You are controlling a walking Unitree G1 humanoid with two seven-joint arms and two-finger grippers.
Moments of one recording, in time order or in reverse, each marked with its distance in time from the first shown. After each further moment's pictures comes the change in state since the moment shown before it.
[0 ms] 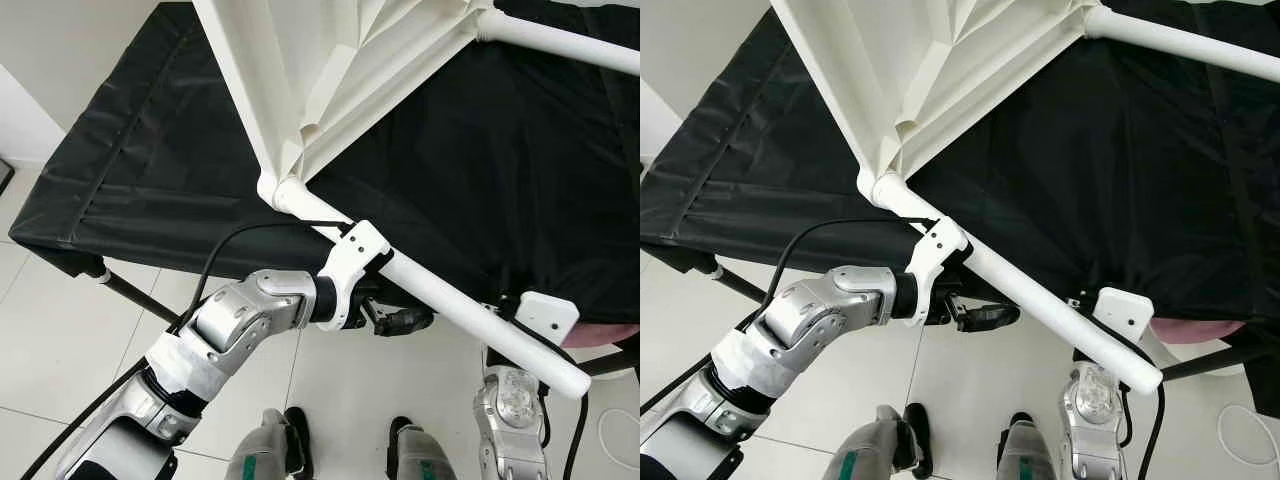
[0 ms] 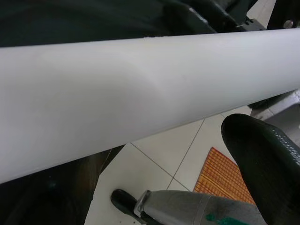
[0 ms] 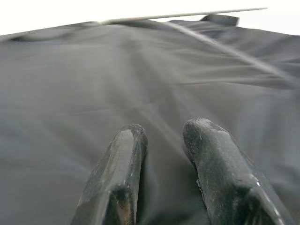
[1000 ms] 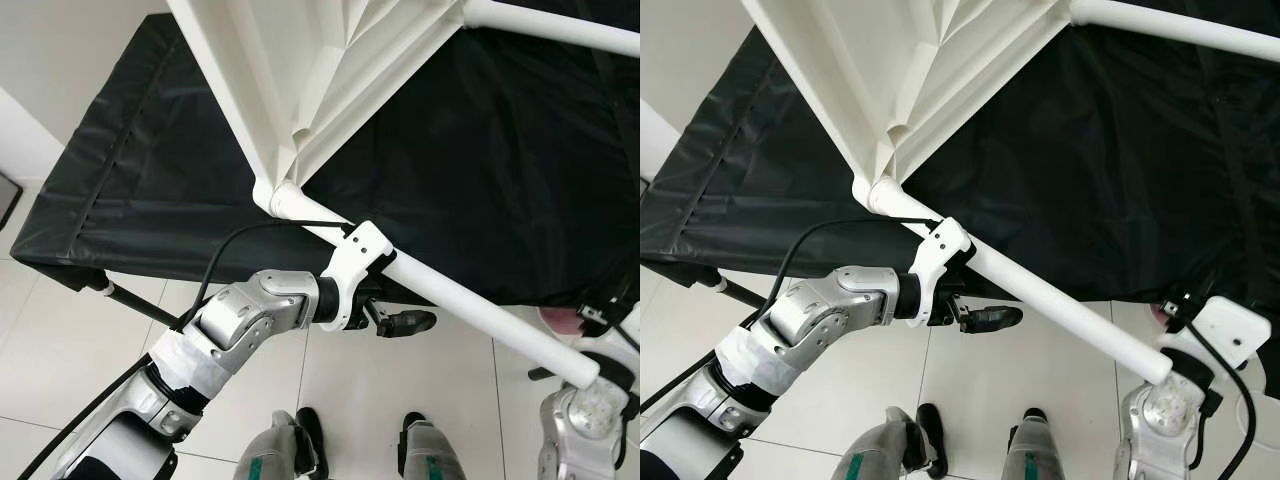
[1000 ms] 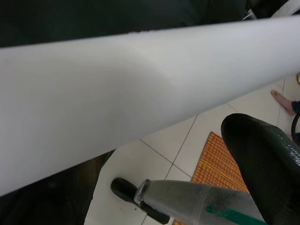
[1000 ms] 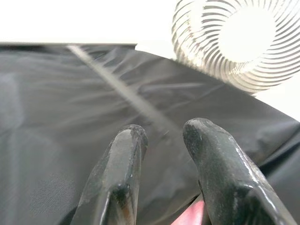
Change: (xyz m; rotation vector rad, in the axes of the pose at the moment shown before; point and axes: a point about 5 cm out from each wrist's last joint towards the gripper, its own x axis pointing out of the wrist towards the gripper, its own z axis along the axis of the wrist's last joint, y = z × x) left arm 0.004 0.002 -0.008 0.001 0.018 -0.009; right arm 0.020 -0.056 0.042 -0.096 -0.124 -0.241
